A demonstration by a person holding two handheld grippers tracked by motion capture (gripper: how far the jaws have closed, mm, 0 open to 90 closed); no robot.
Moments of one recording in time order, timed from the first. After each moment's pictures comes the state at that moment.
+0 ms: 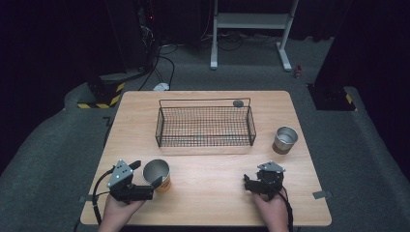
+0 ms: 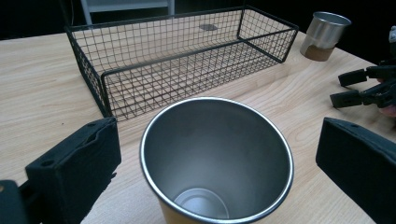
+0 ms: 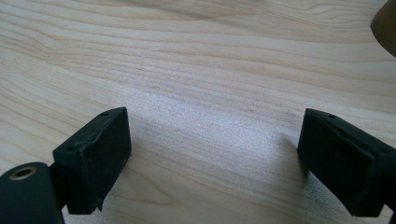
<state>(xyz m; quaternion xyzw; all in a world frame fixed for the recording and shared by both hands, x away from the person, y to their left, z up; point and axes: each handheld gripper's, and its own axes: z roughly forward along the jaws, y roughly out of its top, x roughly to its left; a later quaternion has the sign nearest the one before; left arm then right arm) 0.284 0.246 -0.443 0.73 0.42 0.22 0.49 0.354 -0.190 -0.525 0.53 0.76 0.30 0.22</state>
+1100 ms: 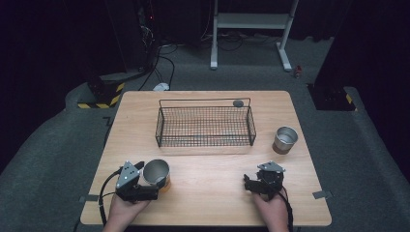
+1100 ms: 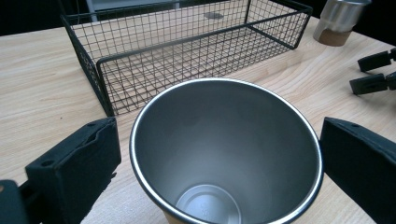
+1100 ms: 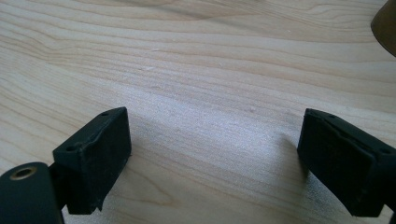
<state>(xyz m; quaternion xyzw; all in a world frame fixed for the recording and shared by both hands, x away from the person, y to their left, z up) 0.291 0.240 -0.463 0.74 0.42 0.24 0.48 0.355 -0.190 -0.525 0.53 0.76 0.30 0.22</state>
